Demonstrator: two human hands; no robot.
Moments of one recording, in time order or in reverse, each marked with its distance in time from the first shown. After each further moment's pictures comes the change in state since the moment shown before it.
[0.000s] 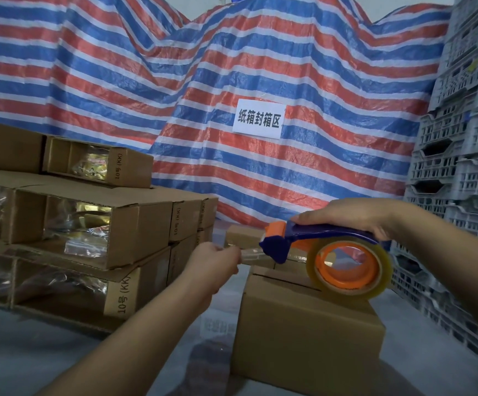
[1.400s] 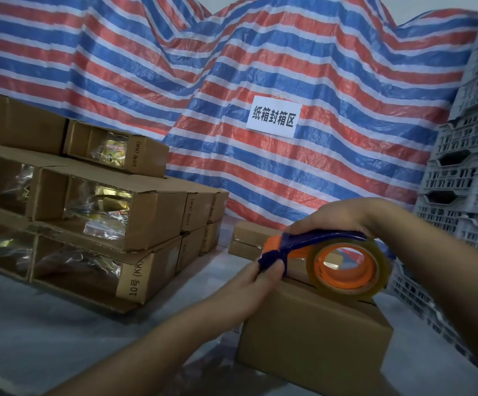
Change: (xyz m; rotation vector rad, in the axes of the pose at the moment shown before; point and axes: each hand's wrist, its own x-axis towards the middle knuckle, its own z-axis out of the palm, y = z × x) left_hand -0.029 -0.026 0.014 0.013 -0.499 0.216; right_hand 0.021 -0.025 0.017 -0.272 -0.024 0.055
